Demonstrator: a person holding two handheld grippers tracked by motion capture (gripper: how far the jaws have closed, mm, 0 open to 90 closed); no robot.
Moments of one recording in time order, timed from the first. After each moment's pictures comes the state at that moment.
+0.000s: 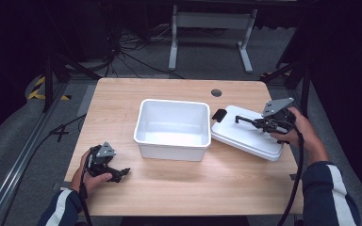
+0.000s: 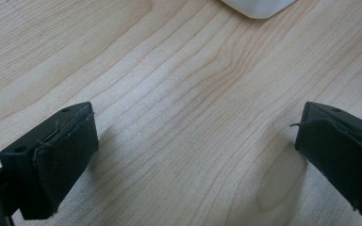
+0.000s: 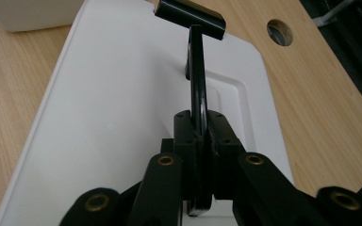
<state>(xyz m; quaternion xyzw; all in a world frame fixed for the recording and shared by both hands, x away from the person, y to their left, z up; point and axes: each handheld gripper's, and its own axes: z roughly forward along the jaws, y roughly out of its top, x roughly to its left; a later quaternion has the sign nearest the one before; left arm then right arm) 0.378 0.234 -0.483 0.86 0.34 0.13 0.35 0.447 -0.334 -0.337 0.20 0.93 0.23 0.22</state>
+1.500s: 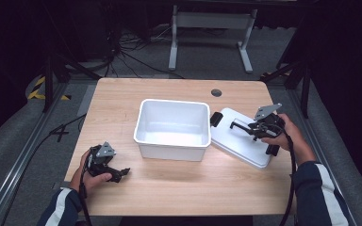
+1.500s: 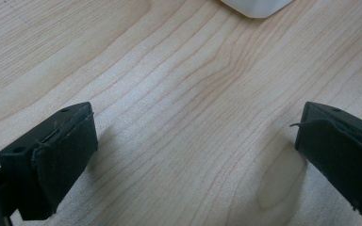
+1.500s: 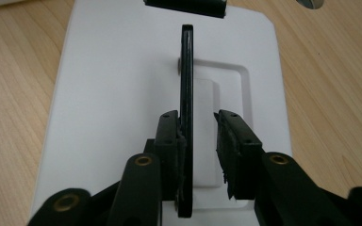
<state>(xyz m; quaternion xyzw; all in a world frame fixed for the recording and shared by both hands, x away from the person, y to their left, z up) 0.378 0.235 -0.483 0.87 0.34 0.13 0.35 0.467 -0.333 -0.384 0.24 0.92 0.24 0.19</state>
